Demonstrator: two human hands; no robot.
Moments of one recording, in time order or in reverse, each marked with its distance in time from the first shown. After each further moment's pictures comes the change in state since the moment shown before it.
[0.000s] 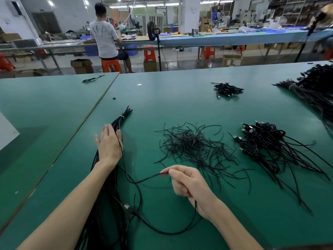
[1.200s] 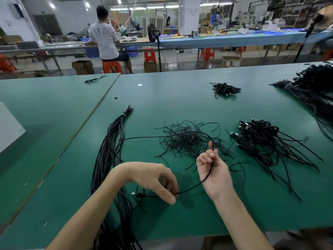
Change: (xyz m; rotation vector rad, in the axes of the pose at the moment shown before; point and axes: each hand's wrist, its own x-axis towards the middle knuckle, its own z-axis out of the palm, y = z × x) left_hand -0.106 0.103 -0.068 -0.146 -1.349 0.706; right_hand 0.000 -0.005 -0.035 1.195 0.441 -0.191
